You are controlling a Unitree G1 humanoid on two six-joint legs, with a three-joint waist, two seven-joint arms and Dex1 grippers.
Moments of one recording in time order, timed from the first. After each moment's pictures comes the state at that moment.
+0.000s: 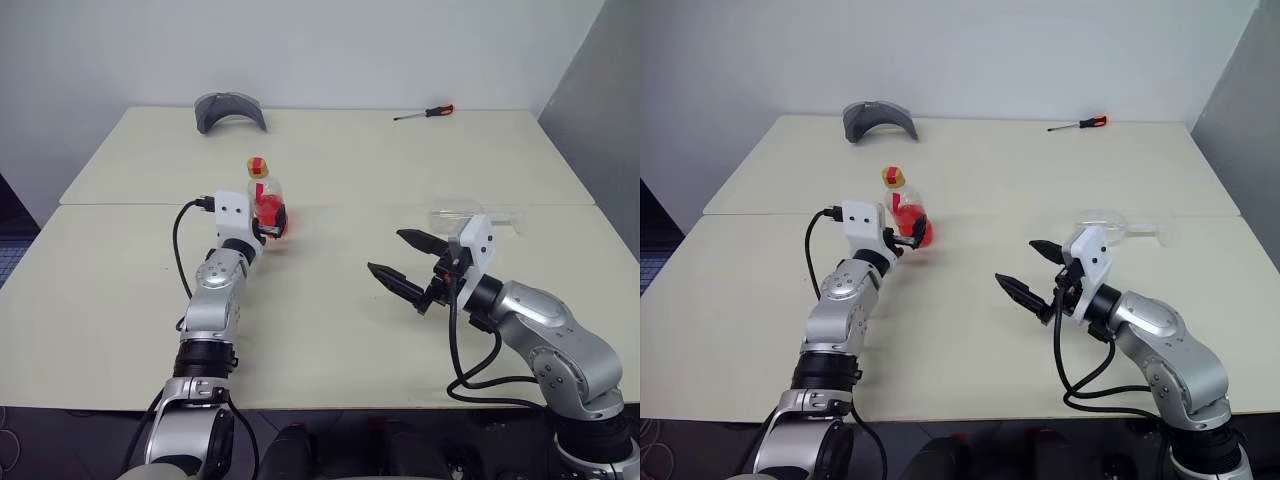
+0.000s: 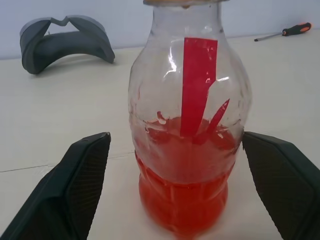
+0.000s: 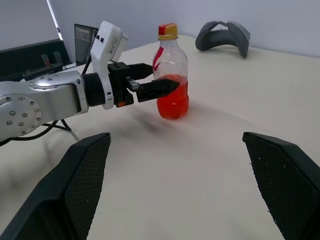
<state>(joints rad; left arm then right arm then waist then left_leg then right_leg) -0.55 0.23 0.11 0.31 -0.10 0.16 -0.17 -0.23 -0.45 0.01 -0.57 0.55 0.67 0.55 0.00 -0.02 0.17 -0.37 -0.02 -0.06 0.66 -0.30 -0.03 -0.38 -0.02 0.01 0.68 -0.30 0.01</state>
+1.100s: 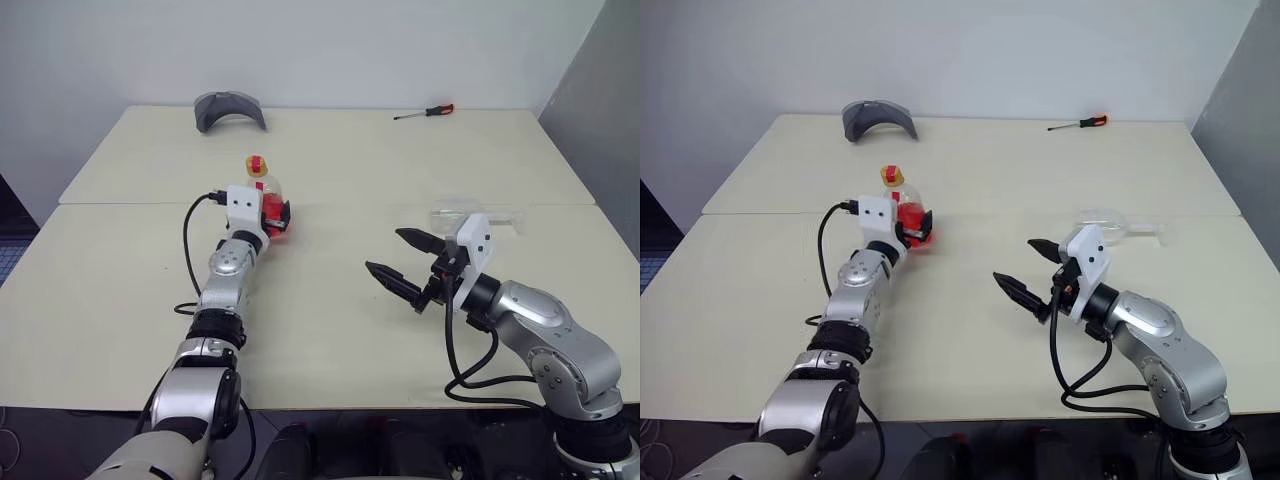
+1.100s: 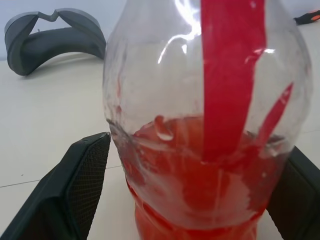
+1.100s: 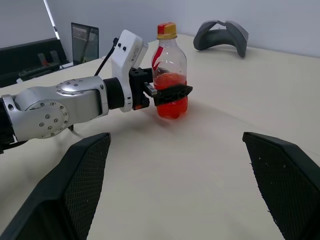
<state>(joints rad) -0.75 0.24 0.12 0.79 -0.07 -0.12 -0.19 -0.24 -0.45 0.02 -0.59 0.55 0.68 0.51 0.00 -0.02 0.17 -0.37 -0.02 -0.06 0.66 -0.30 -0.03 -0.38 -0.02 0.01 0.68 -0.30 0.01</state>
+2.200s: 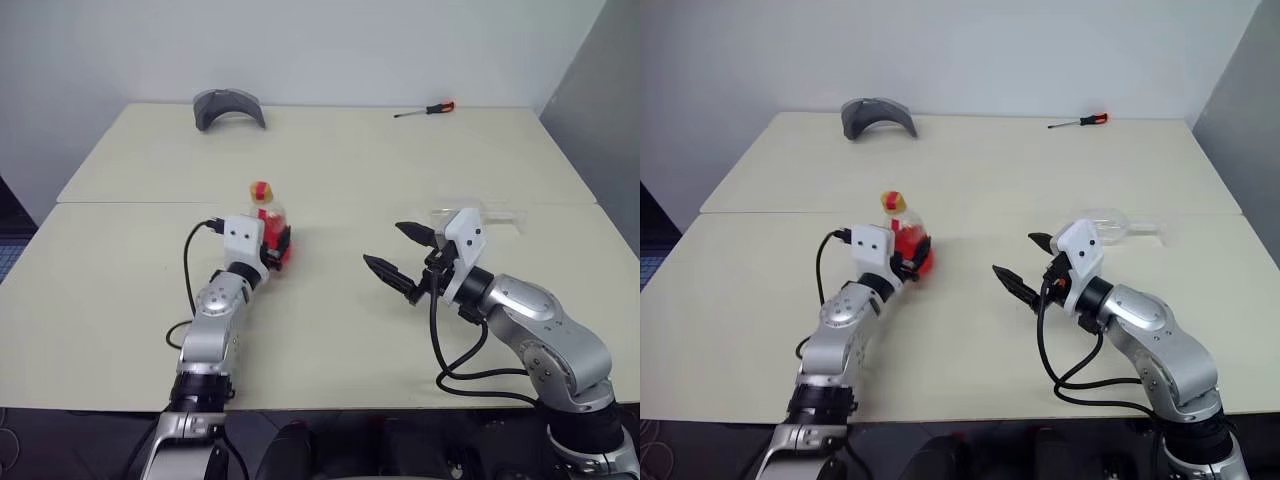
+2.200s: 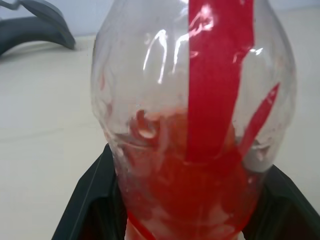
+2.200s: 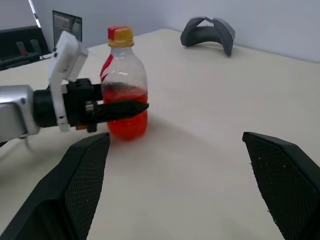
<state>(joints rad) -0.28 0.24 0.02 -0.06 -0.12 0.30 -0.29 -0.31 -0.43 0.07 -0.55 0.46 0.68 0.45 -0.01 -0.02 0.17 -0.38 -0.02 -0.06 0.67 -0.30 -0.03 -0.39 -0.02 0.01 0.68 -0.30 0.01</state>
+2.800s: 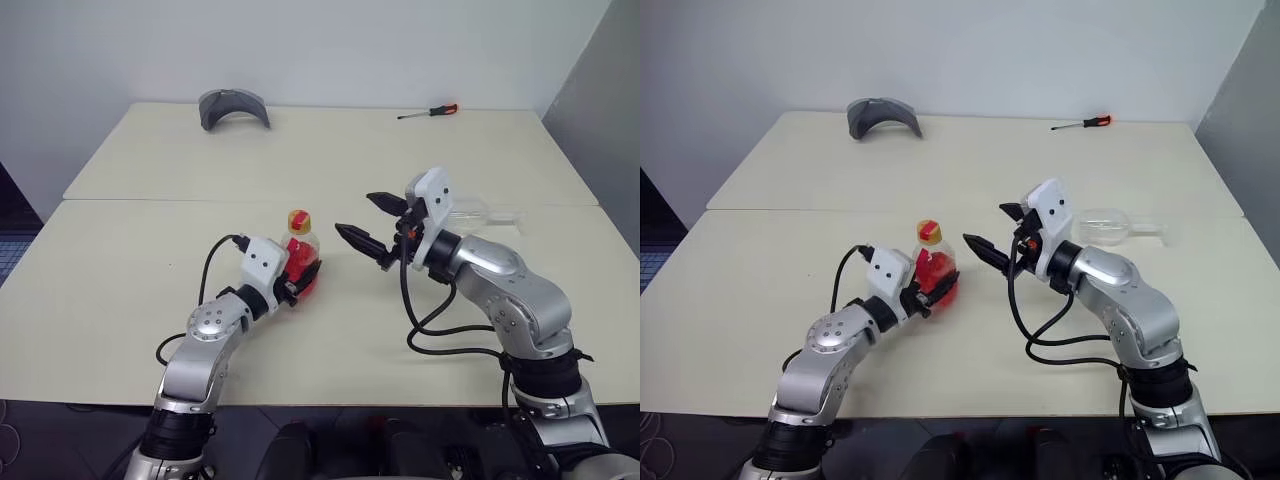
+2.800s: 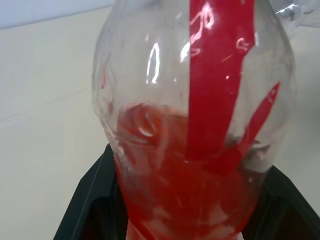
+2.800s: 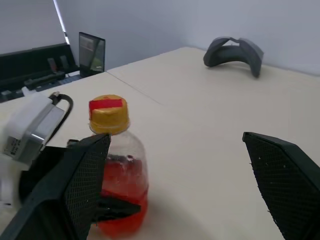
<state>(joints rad) -0.21 0.34 -0.06 -0.22 -0.18 0.38 -0.52 -0.57 -0.31 0.11 -0.36 0.52 0.75 0.50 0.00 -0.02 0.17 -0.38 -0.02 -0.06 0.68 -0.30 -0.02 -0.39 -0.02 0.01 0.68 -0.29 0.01</state>
